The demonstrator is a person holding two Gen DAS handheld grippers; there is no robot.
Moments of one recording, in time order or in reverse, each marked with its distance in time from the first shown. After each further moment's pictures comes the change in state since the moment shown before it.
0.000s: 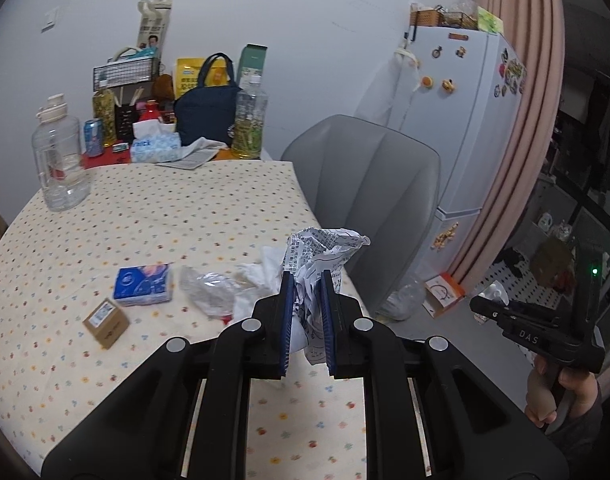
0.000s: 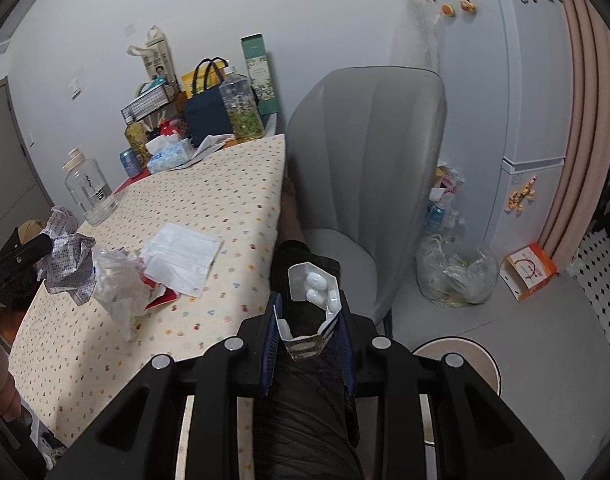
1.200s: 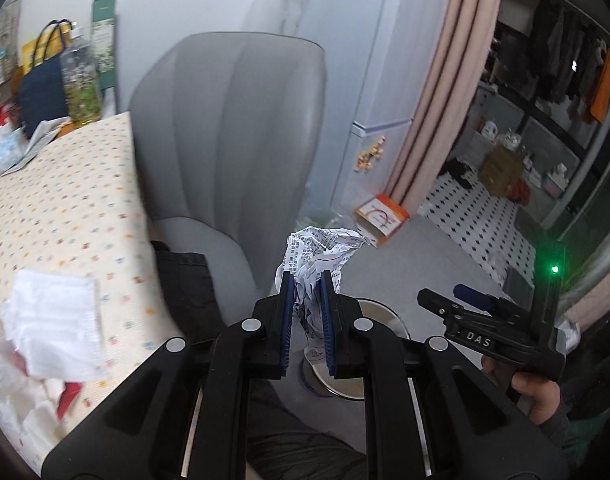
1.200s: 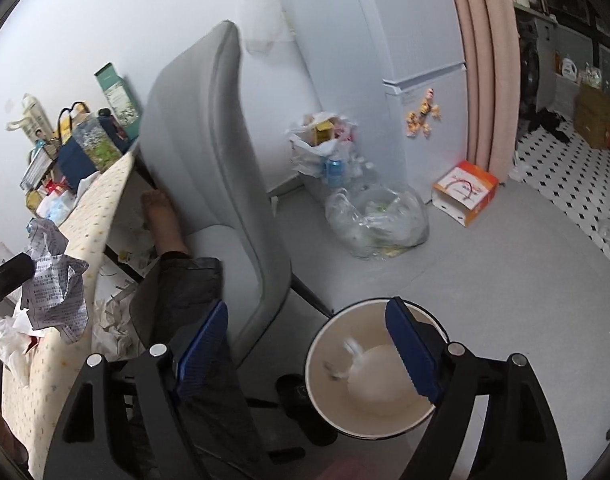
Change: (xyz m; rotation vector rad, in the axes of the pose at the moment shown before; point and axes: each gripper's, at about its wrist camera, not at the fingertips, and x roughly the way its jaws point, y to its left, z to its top) left arm 0.171 -0.187 -0.005 0.215 0.279 -0.234; right arm 0.056 -0.197 -0.052 0.359 0.038 -0.188
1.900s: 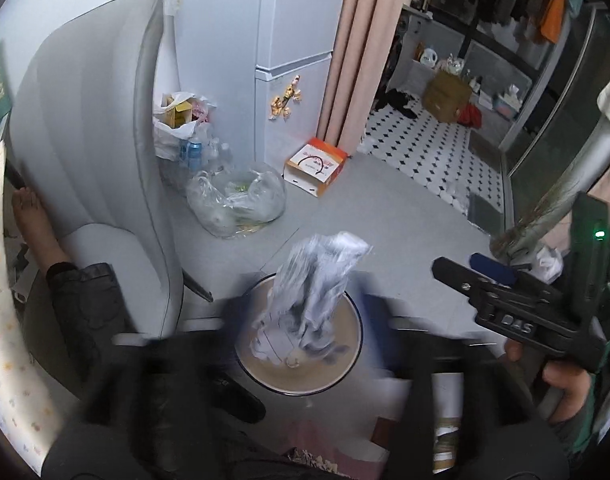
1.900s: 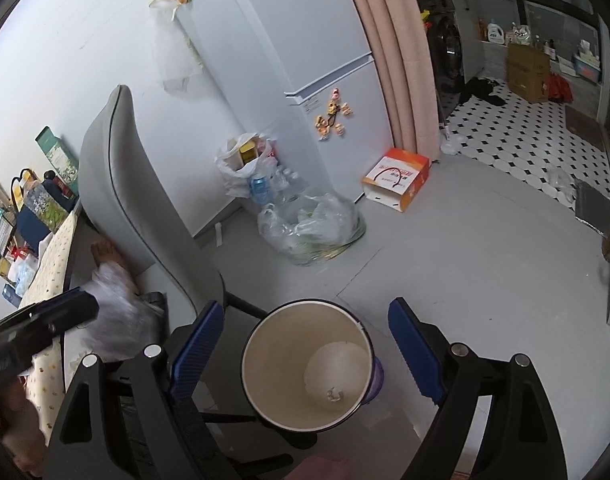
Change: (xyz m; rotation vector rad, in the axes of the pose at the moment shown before) left arm 0.101 -0.115 0.004 0.205 0.173 -0.156; right arm -0.045 -0.111 -0.012 0.201 -0.069 -0.141
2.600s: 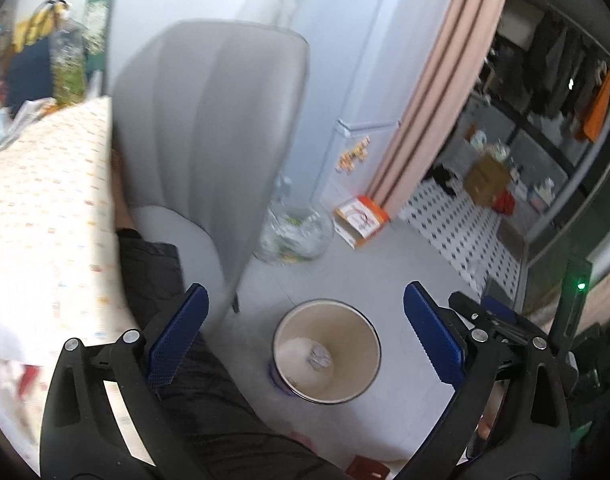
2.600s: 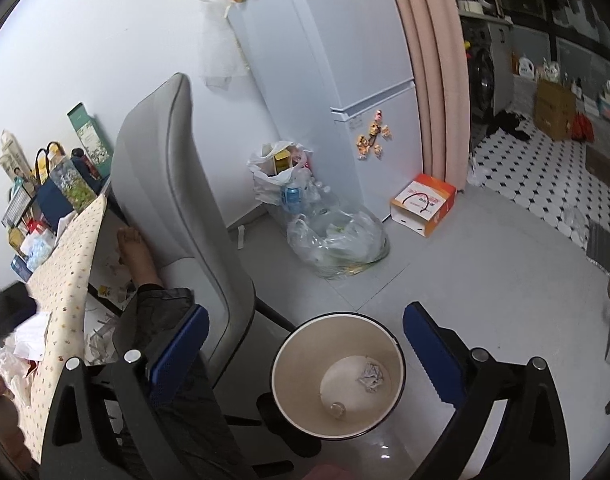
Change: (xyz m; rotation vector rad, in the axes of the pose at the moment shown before) left arm -0.115 0.085 -0.044 -0.281 -0.202 0.100; right arm -0.020 0.079 -0.001 -0.126 -0.043 0.036
